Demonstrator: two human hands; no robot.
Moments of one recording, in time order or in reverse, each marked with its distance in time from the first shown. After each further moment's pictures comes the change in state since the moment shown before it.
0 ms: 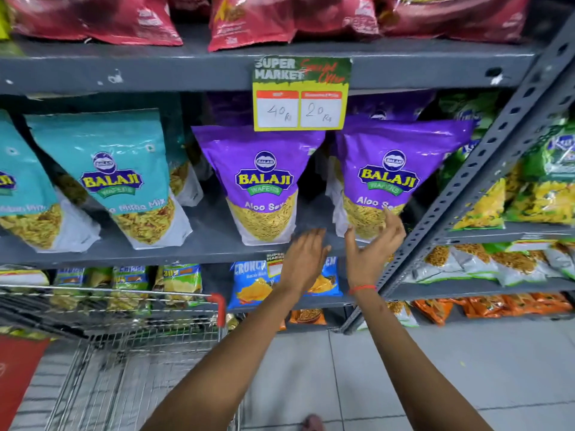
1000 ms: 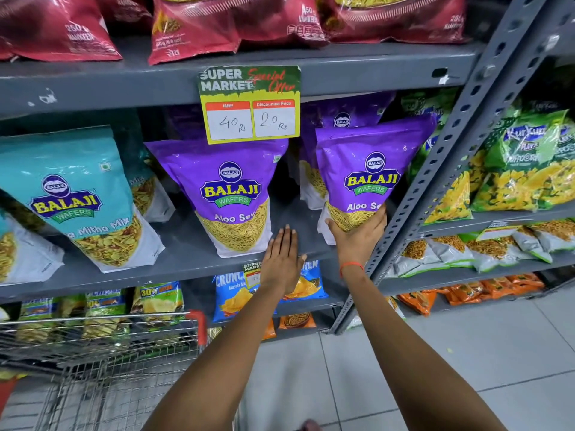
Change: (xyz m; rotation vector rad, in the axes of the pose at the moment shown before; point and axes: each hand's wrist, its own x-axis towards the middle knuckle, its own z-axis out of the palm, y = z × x) left_hand 0.009 -0.017 0.028 0.228 -0.260 -0.088; right_hand 0.046 0.031 0.008 -0.221 0.010 0.254
